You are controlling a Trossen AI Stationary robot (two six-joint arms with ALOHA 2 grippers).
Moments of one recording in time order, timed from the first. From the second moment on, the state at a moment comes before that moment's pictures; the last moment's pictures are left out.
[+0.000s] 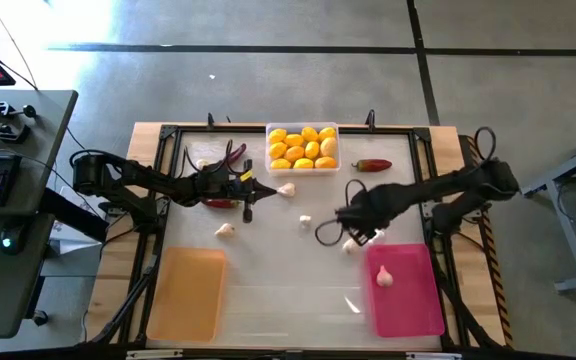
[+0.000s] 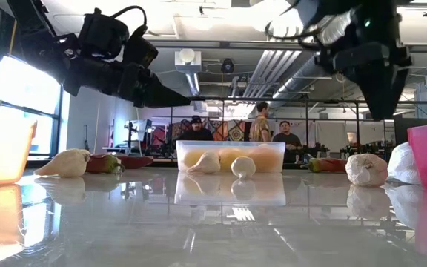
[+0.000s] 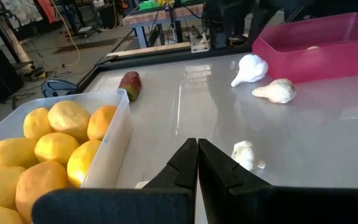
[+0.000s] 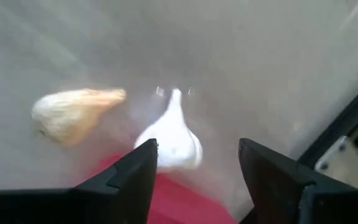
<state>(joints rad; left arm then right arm) 0.24 1.49 0.41 0.86 0.14 0.21 0.16 1.53 1.13 -1.31 0.11 1.03</state>
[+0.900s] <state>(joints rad) 0.23 1.49 0.41 0.86 0.14 0.21 0.00 1.53 0.88 -1.08 -0.19 0.93</state>
